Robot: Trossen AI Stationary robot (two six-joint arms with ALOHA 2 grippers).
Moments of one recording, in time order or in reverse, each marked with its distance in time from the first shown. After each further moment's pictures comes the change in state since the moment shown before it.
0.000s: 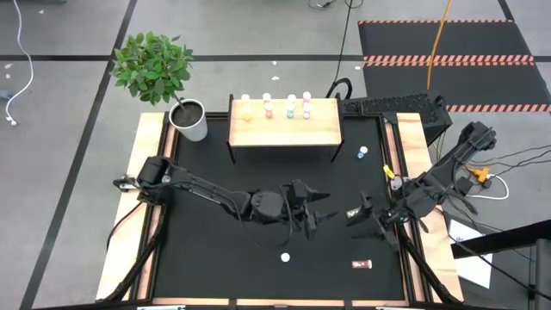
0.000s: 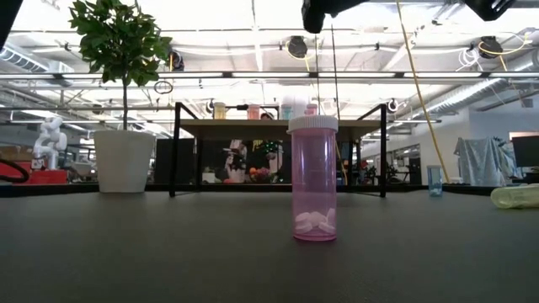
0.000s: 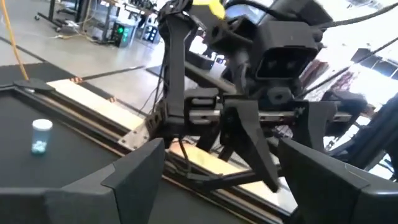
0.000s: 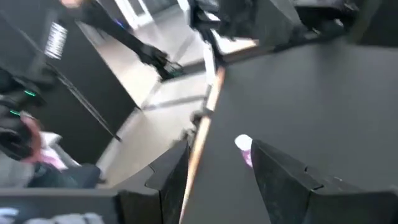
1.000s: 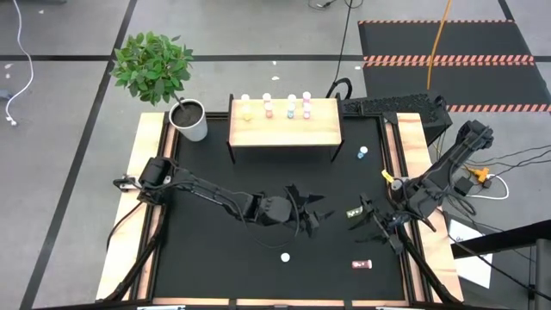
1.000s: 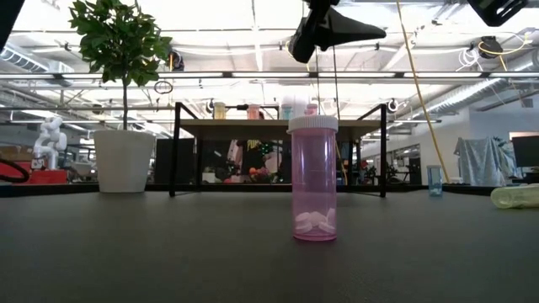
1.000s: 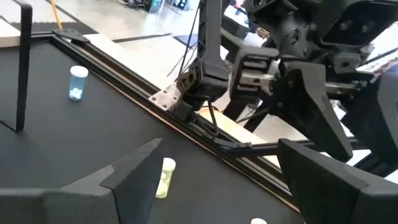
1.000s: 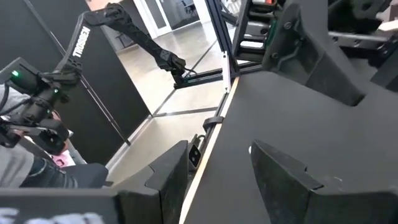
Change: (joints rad) left arm -0.006 0.024 0.006 -0.187 -0.060 -0.154; right arm 0.042 -0.038 -0.120 0.177 0.005 -0.083
